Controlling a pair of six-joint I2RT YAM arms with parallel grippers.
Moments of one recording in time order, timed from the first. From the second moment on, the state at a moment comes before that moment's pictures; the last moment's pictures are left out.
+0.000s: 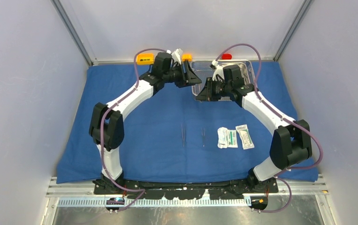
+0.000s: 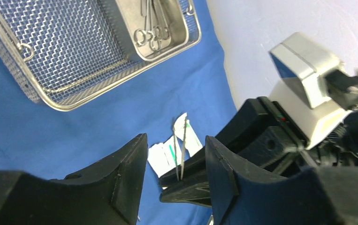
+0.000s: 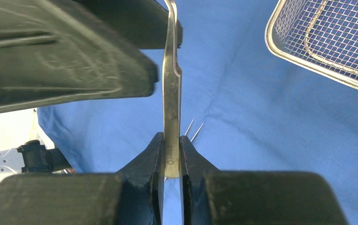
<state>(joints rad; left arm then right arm) -0.52 1.88 1.62 -0.14 0.52 -0.76 0.35 1.55 1.21 -0.32 -0.55 0.37</state>
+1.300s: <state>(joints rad) -0.56 1.93 1.65 -0.19 0.49 -0.73 0.35 1.56 1.21 -0.34 -0.54 0.37</state>
